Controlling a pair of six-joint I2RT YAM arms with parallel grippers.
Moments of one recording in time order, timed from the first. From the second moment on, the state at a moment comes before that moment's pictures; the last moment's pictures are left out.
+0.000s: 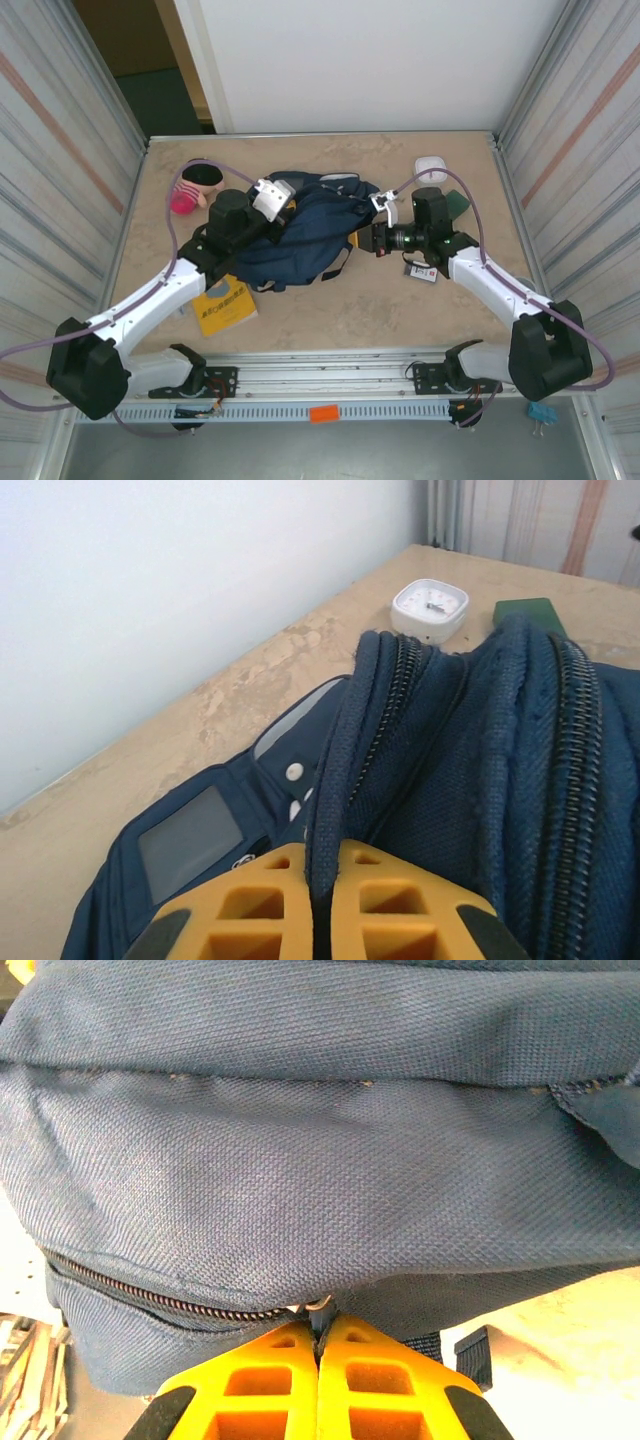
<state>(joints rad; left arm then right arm) -0.57 1.19 0.85 0.04 0.08 0.23 0.38 1.26 0.78 -0.09 -0.84 0.35</state>
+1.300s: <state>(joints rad) -0.50 1.15 0.80 0.12 0.43 0.23 0.32 1.27 0.79 0.07 -0.86 0.42</state>
